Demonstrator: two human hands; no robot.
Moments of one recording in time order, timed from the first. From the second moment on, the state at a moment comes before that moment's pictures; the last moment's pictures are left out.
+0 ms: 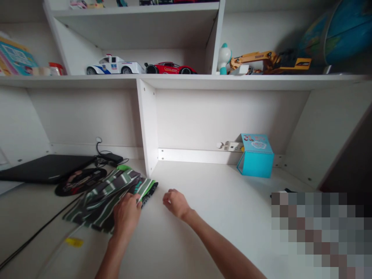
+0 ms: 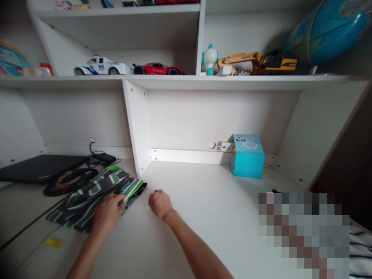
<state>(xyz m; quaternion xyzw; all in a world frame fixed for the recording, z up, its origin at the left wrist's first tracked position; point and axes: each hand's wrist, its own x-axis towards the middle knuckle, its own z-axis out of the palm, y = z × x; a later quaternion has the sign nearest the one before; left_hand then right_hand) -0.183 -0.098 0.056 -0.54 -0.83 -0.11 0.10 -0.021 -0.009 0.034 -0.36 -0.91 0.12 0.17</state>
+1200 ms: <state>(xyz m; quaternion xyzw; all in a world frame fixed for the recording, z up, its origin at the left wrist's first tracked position) -0.238 -0.085 0.066 -0.45 -0.87 -0.18 0.04 0.021 -0.009 0.197 -0.39 -0.85 -0.03 0.36</state>
